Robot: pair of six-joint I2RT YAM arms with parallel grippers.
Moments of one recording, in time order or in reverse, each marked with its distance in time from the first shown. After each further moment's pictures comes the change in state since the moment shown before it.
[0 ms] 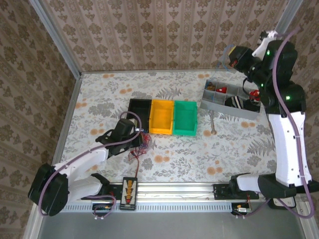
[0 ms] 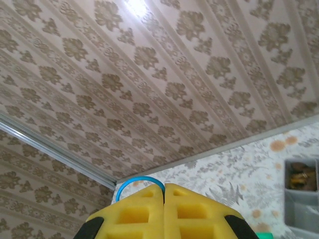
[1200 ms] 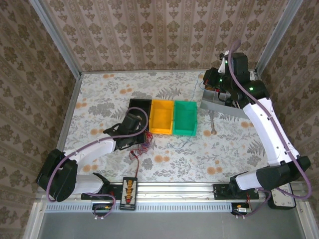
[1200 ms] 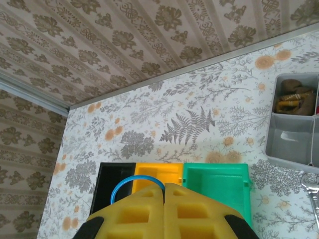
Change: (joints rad) left arm -0.021 0.147 0.106 -0.028 -0.033 0.000; right arm 0.144 0.058 -0.335 0.023 0.037 -0.066
